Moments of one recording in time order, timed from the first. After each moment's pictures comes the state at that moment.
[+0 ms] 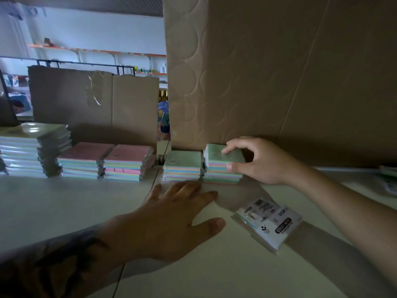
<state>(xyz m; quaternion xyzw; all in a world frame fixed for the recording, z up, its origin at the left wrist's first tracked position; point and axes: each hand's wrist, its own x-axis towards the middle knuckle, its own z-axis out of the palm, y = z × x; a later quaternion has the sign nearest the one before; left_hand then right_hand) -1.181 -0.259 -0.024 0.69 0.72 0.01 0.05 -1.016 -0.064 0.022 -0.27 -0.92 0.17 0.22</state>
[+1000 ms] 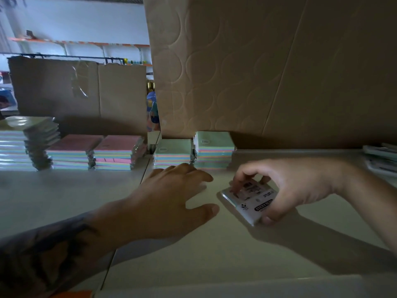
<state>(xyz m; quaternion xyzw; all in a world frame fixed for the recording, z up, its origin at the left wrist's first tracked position) -1.173 -0.256 -0.019 0.71 0.69 0.13 0.00 -0.947 -0.117 0.038 -0.24 -0.94 0.22 -0.08</state>
